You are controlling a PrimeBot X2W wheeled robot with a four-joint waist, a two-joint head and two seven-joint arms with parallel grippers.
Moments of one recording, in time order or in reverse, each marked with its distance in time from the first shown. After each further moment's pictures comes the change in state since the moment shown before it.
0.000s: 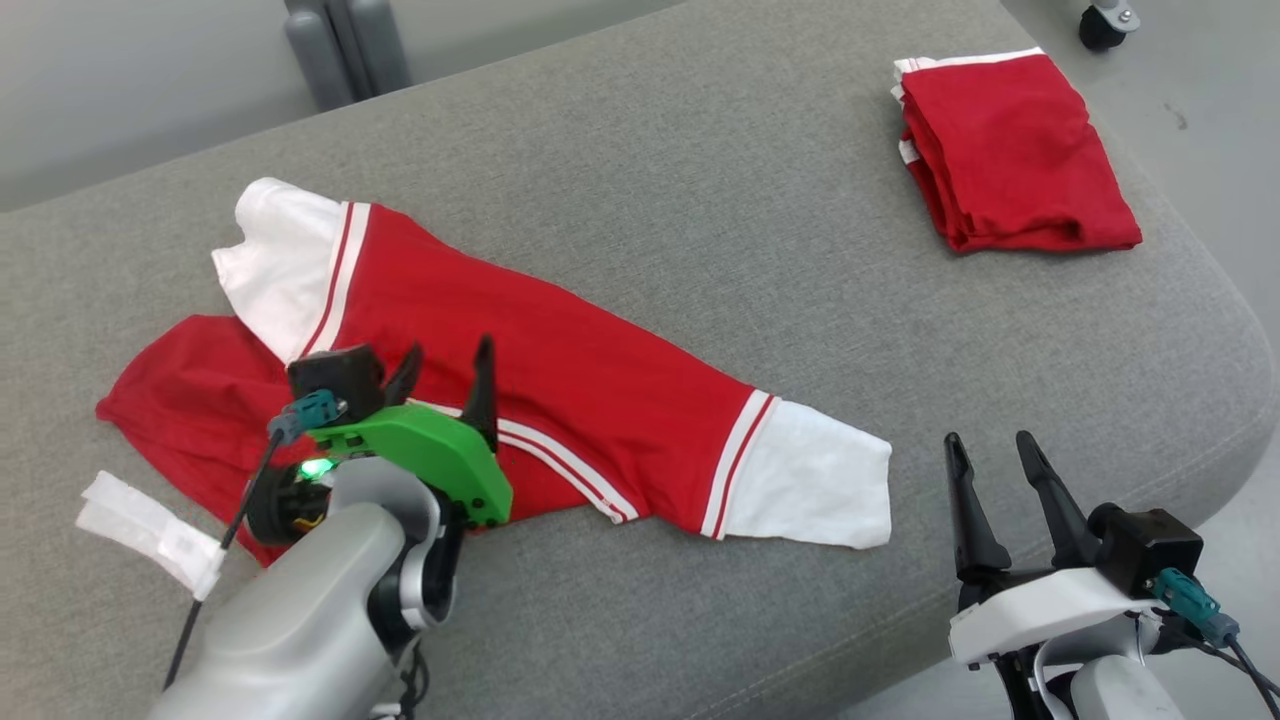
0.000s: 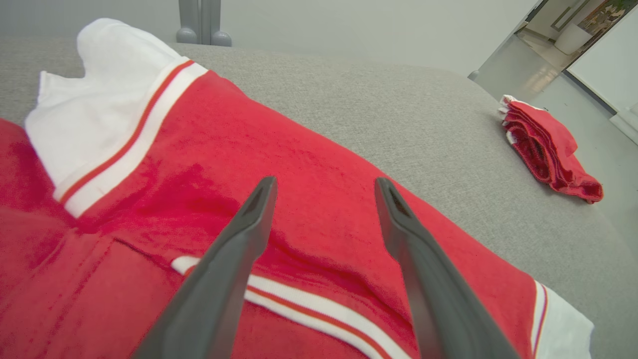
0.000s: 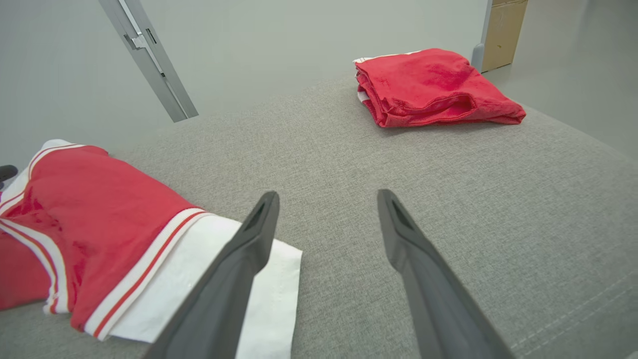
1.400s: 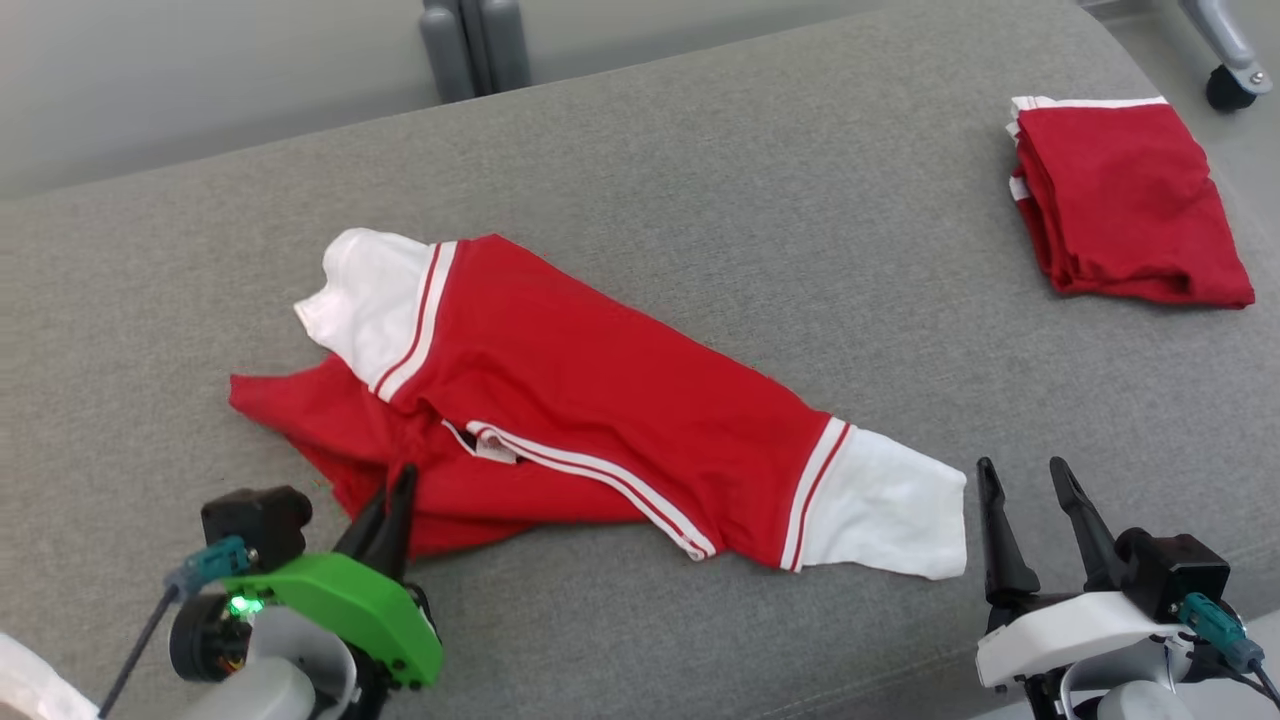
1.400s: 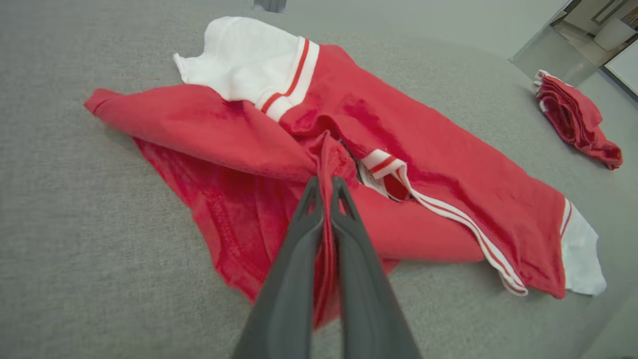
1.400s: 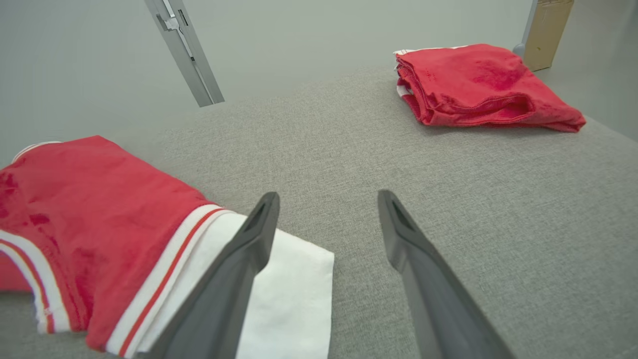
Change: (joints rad) left arm 0.255 0.291 0.011 -0.384 -0.030 0.017 0.012; right arm 0.048 0.000 -0.059 -0.005 -0.041 0.000 0.000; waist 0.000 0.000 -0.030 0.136
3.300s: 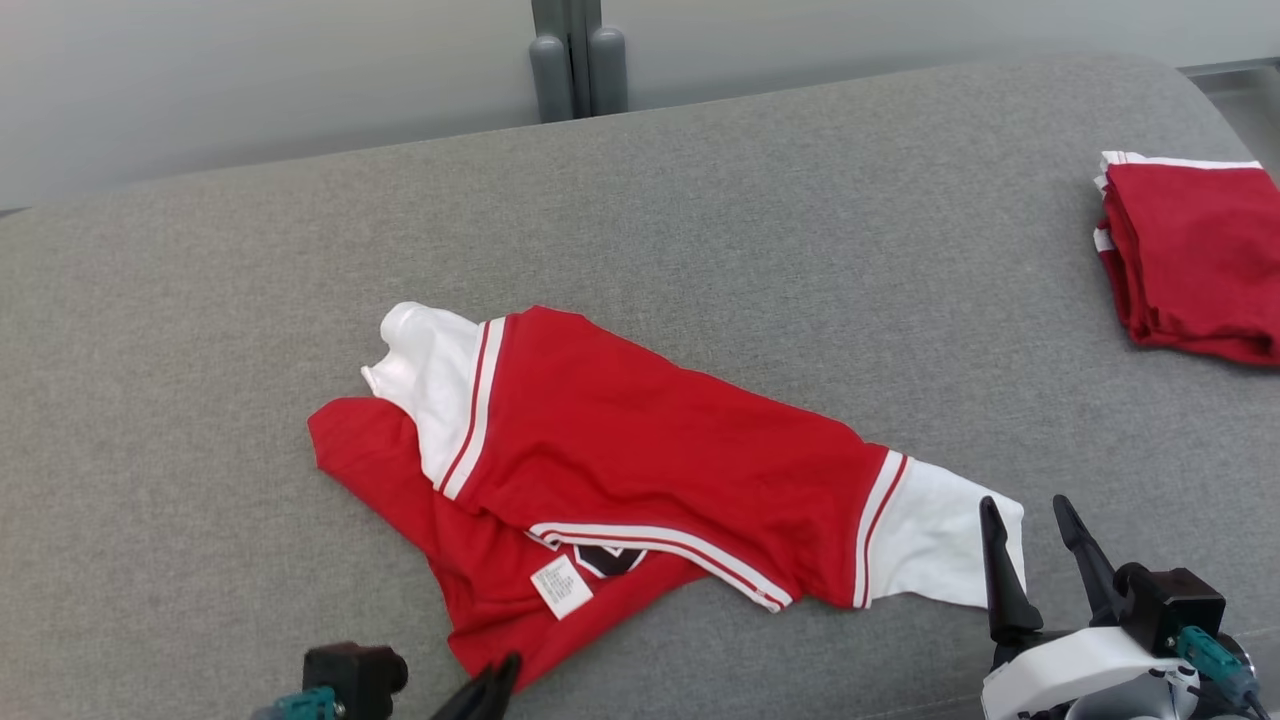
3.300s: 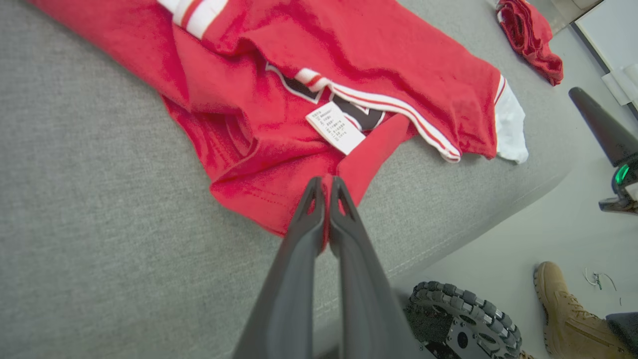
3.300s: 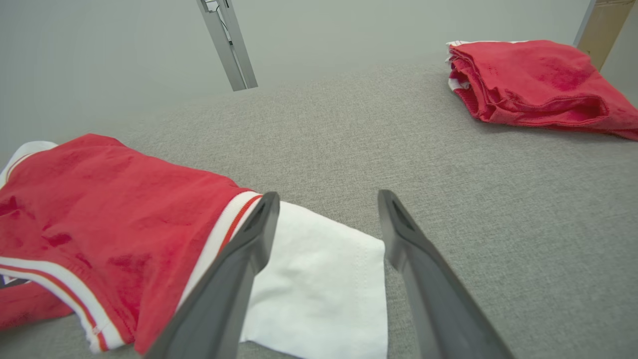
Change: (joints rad) left arm 0.202 0.032 -0.096 -0.181 0.029 -0.056 0.064; right arm 0.055 0.000 -0.007 0.002 -0.031 0.000 0.000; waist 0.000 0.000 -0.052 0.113
